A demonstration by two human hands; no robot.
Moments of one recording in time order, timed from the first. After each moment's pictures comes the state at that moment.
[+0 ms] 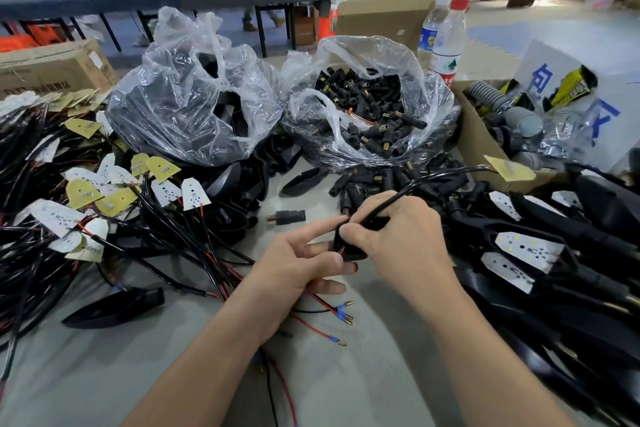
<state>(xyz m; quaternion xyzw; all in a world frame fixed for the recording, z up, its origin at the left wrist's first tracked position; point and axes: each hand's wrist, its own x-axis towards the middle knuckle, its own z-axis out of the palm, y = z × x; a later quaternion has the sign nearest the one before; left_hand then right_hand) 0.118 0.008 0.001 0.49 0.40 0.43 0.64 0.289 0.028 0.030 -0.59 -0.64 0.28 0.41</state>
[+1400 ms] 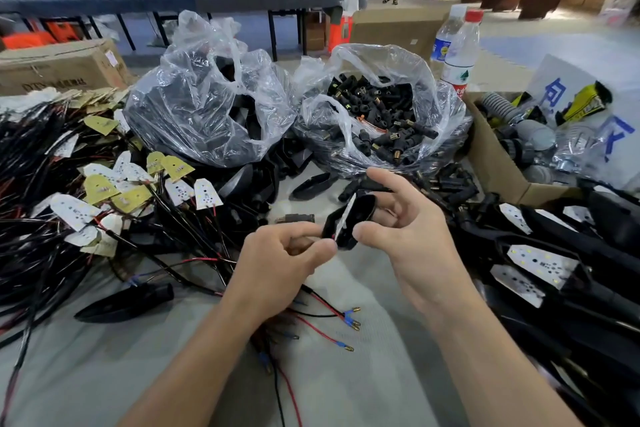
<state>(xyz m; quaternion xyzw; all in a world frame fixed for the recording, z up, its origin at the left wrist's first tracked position) 0.098 0.011 0.006 0.61 0.56 0.43 0.37 0.286 0.035 0.022 -0.36 -0.48 0.55 0.58</state>
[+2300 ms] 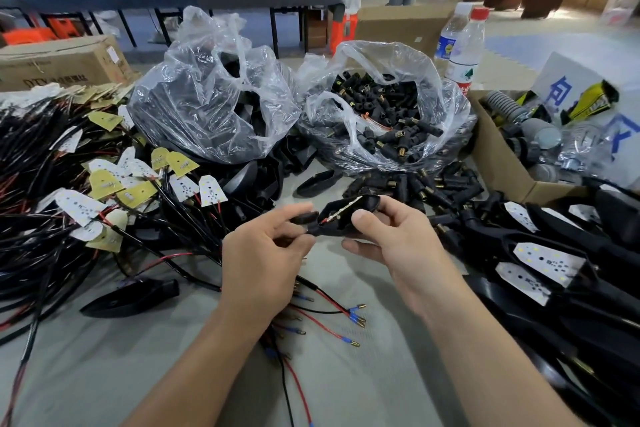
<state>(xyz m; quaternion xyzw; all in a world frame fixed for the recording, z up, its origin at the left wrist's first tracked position) 0.097 0.006 -0.001 0.58 0.60 0.52 0.18 0.277 0.035 0.017 -0.44 -0.45 0.60 0.50</state>
